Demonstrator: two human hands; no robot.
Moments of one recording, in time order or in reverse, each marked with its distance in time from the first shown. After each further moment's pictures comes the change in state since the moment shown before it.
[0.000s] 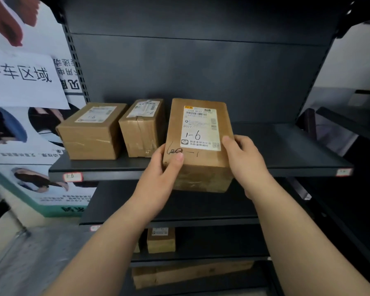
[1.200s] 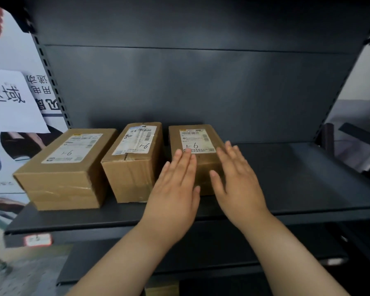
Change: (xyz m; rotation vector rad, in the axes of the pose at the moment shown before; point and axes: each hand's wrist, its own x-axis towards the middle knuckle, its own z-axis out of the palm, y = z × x) left_hand 0.125 -0.040 0.012 1.011 0.000 0.508; right_hand 0.105 0.033 0.057 -0.684 0.063 -0.539
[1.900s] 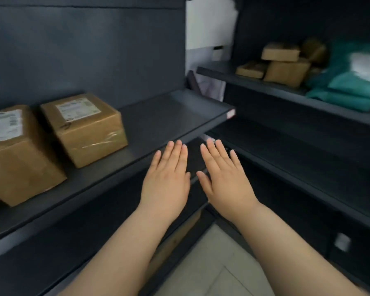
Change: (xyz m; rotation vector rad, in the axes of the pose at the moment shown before) left_hand -0.067 0.120 0.015 -0.060 -0.277 0.490; right_hand -0.203 0.008 -0.072 -0.408 0.008 0.450
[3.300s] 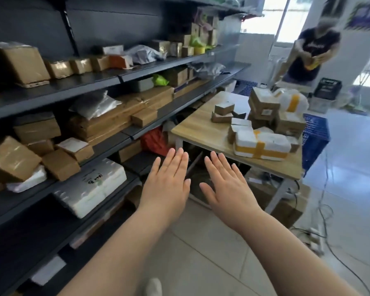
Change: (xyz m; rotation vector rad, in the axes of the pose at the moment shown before) left_hand -0.439 0.841 -0.059 -0.458 -0.154 1.743; right_hand -0.857 0.184 -0.365 -0.478 0.223 1.753
